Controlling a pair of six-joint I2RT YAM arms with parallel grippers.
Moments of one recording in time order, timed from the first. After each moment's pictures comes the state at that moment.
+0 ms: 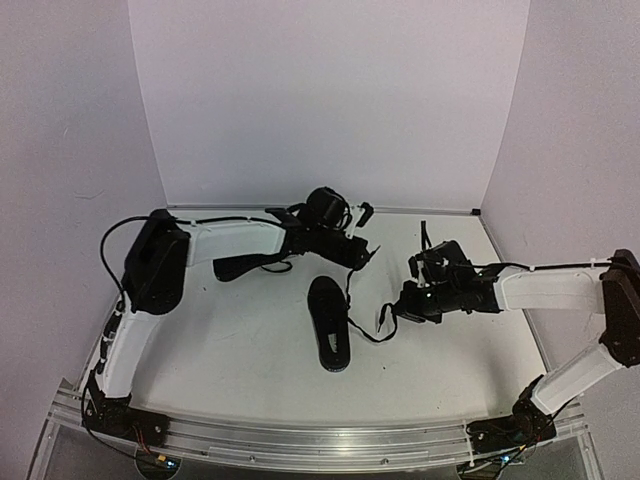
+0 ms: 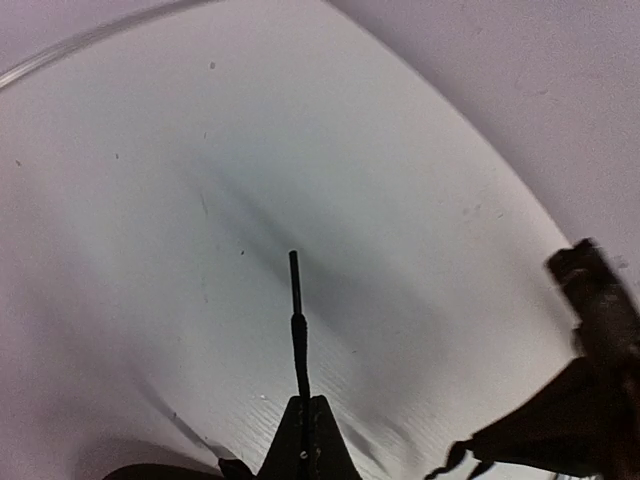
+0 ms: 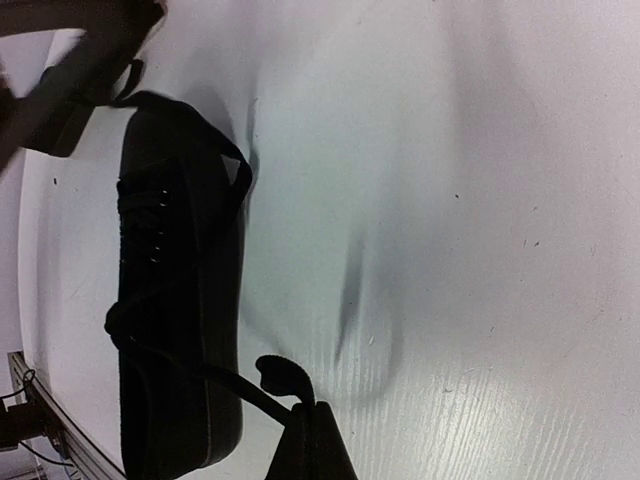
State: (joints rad) left arm -0.88 2.34 1.97 -0.28 0.26 -0.27; right arm 0.66 1.46 0.77 -0.18 -0.12 0.74
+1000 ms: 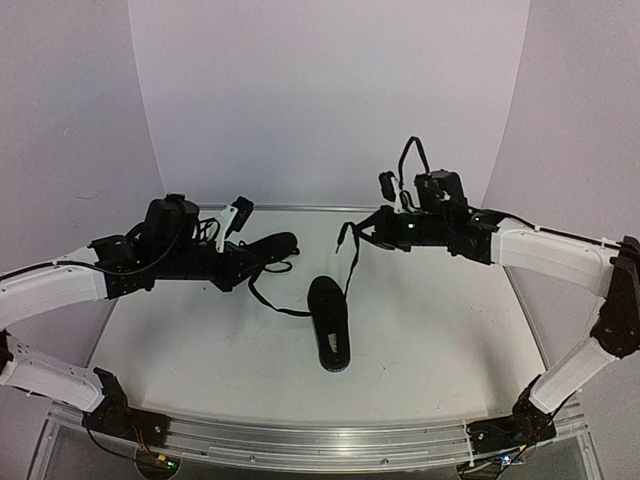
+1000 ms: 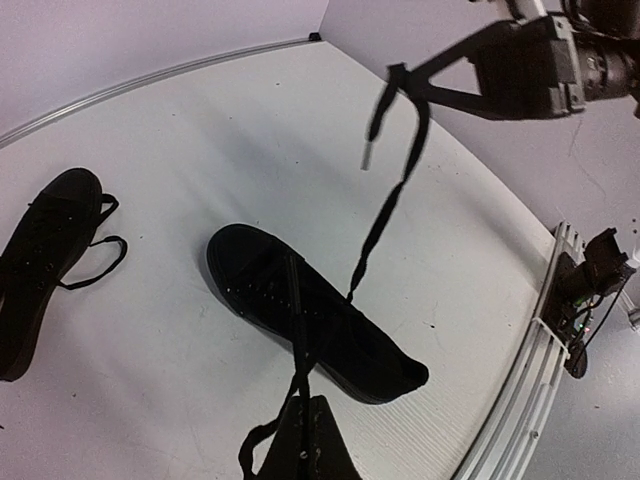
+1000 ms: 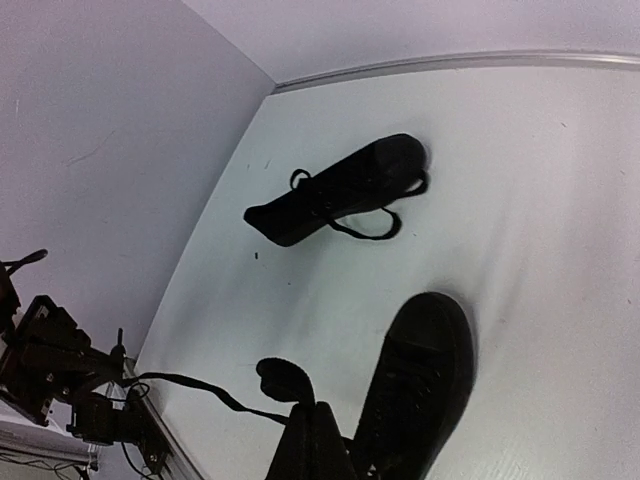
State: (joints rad) left arm -0.82 1.18 0.92 -0.22 0.18 -0.24; right arm 0.68 1.51 1.17 -0.12 -0.26 0.60
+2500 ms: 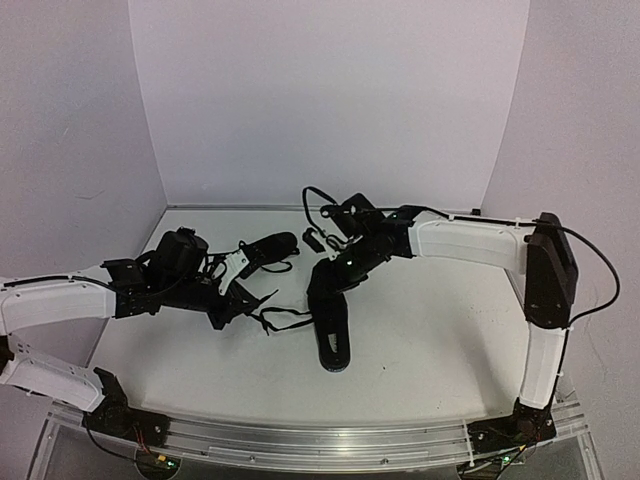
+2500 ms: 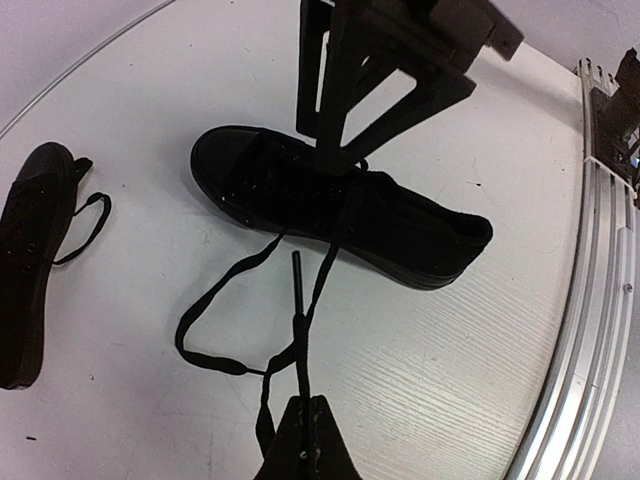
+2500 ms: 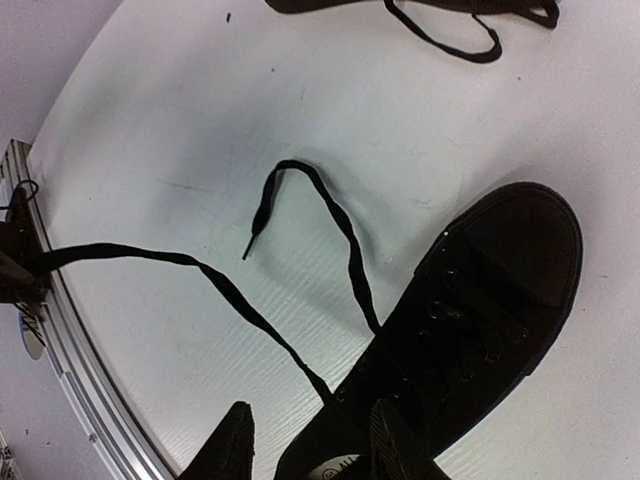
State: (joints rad) left arm -0.82 1.17 0.74 -0.23 0.22 0.11; right arm 0.85 1.95 1.60 -0.60 -0.29 0.23
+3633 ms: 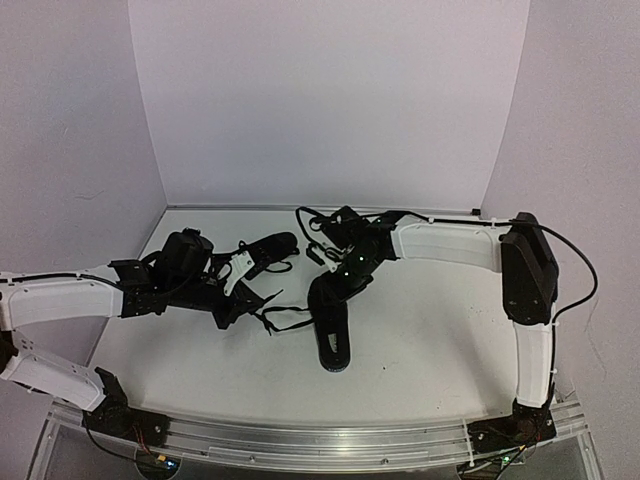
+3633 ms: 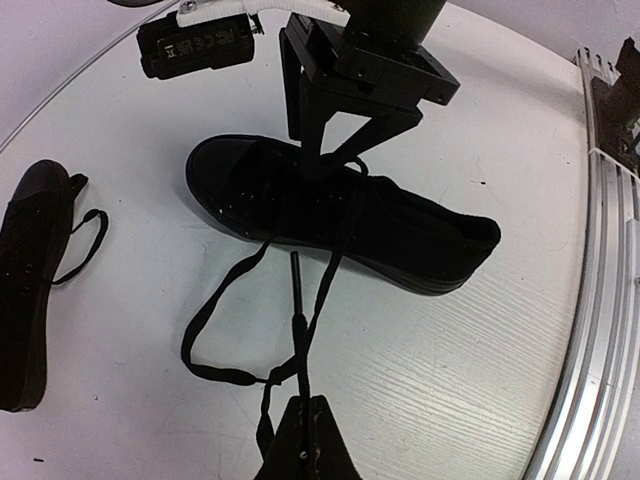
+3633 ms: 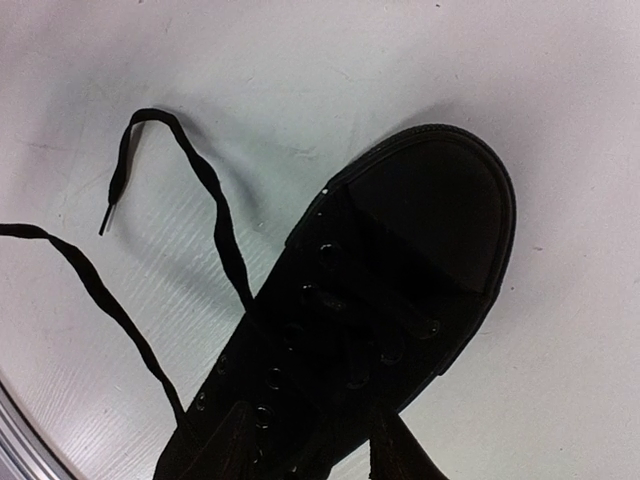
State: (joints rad) left arm -0.82 1.22 0.74 -0.17 0.22 0.16; right arm 0.85 2.08 1.68 -0.74 -0.07 0.10
